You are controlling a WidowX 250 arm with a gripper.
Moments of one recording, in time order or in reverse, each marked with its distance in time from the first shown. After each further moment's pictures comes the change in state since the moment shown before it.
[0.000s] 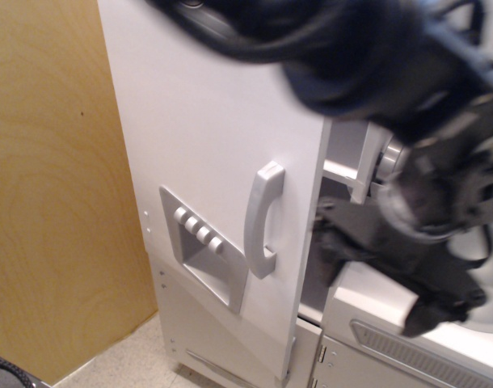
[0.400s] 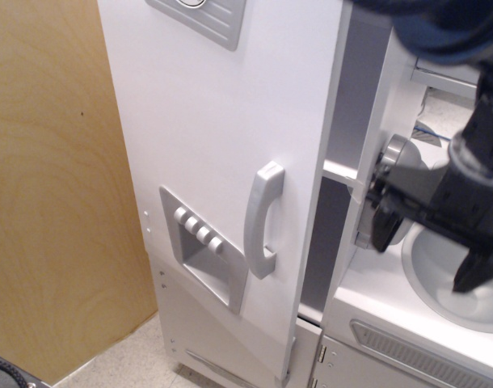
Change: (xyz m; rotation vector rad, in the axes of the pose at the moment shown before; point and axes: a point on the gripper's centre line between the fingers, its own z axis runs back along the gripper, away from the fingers) arm 0.049 0.000 -0.002 0.002 0.018 0.106
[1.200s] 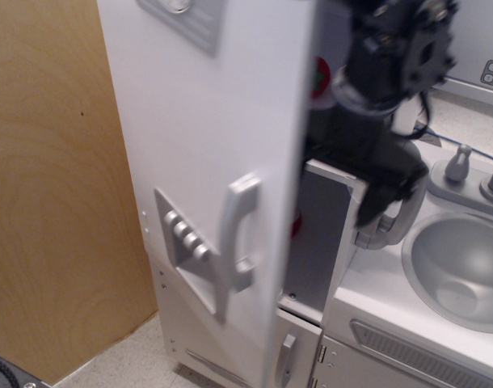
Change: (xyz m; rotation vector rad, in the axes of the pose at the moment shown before) arm -0.012 0.074 0.007 0.053 -0.031 0.045
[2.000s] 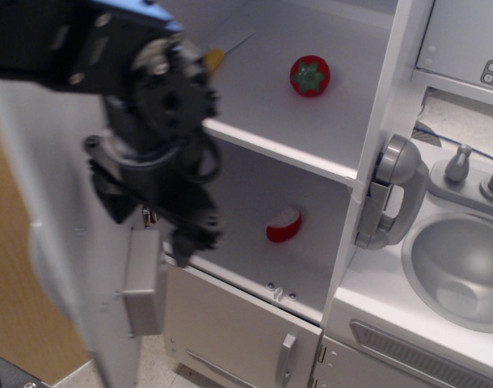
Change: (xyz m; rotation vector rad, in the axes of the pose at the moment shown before) arm -0.063 0.105 -0.005 0.038 -0.071 -0.089
